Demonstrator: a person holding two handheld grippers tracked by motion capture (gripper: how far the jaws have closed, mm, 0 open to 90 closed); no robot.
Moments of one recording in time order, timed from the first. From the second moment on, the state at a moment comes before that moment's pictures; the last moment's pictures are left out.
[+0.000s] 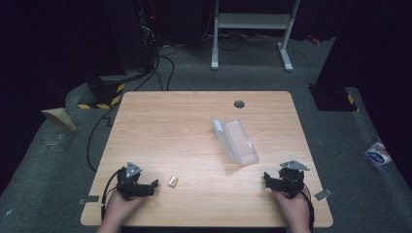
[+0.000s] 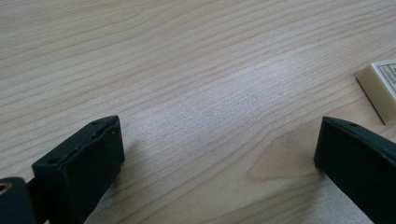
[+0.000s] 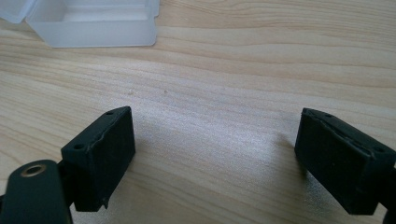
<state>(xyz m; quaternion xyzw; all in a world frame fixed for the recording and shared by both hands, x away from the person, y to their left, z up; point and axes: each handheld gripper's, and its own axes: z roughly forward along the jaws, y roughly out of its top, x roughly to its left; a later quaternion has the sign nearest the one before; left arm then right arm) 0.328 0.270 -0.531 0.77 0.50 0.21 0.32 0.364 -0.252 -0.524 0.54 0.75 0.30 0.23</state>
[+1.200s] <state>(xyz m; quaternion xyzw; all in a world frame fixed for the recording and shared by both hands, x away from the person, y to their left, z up) 0.328 0.270 -0.531 0.77 0.50 0.21 0.32 0.364 -0.251 -0.522 0.53 0.76 0.31 0.23</state>
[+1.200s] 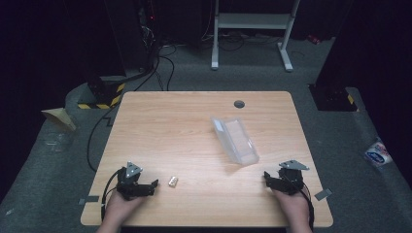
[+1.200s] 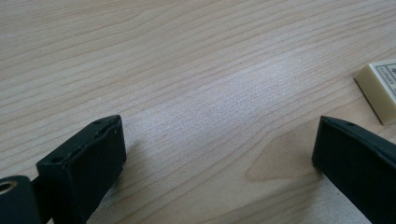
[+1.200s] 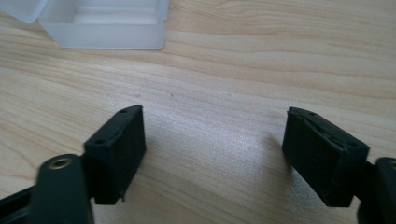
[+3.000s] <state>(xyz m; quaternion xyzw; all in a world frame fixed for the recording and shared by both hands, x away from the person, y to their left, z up) 0.328 0.269 -0.530 0.78 0.50 0.21 0.32 0.420 -0.210 -0.496 0.51 0.74 0.37 0.23</state>
